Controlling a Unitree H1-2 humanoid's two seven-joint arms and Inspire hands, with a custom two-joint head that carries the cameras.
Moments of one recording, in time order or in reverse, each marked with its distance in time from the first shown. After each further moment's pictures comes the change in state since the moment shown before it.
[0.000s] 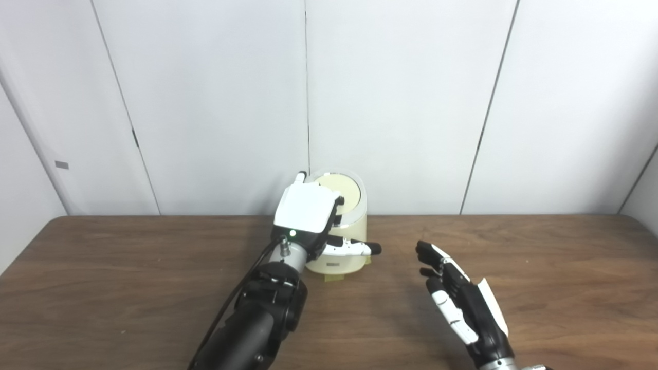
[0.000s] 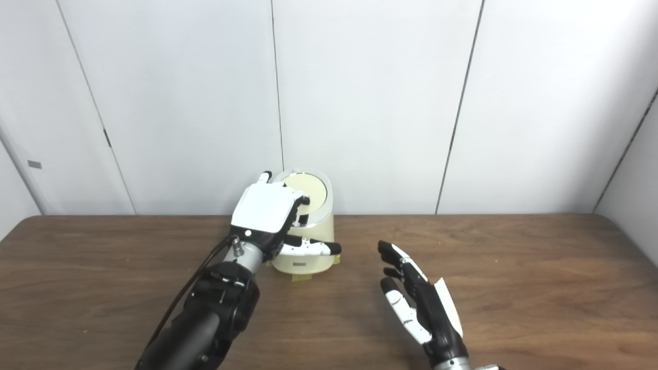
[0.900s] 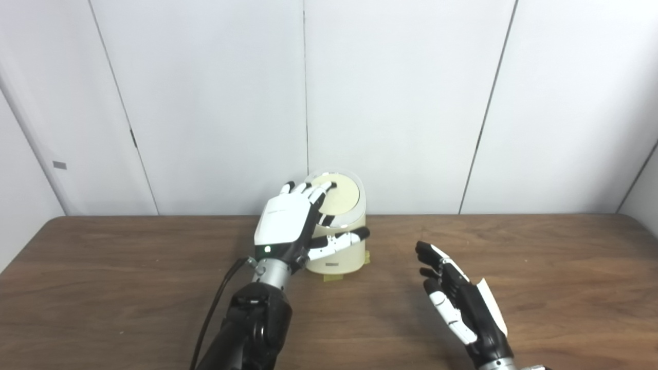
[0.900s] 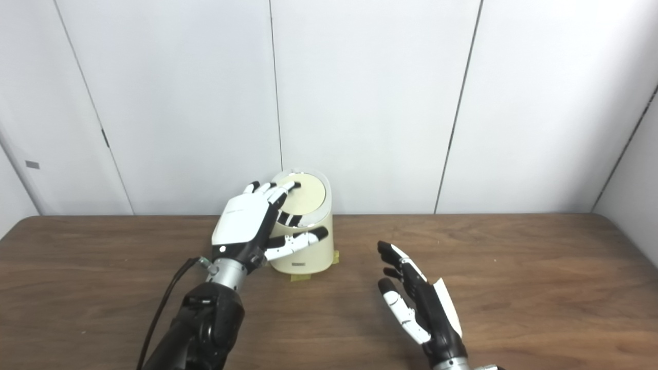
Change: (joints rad) left arm 0.140 -0.086 0.198 -0.072 -0.402 -0.123 0.277; right arm 0.001 0.003 -0.001 -0.002 -0.006 0.011 -0.001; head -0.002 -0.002
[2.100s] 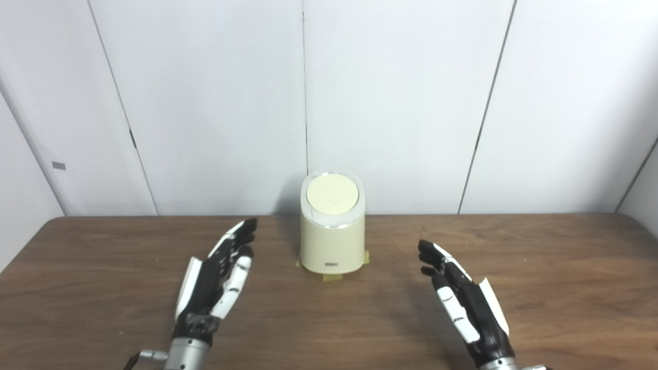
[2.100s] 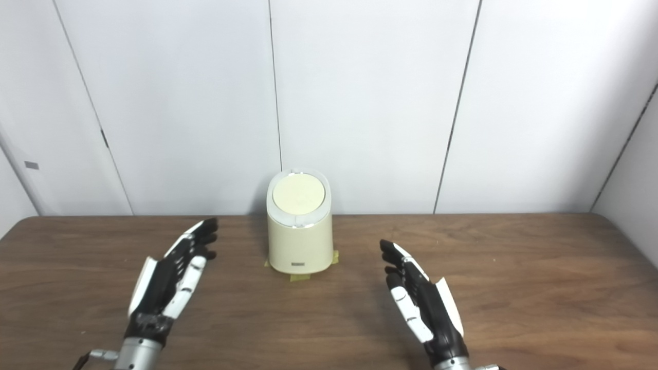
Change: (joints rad) left arm 0.368 0.068 0.290 -0.105 -0.751 -0.361 0.023; right arm 0.001 0.004 -0.012 0.002 0.020 -0.011 -0.003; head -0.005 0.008
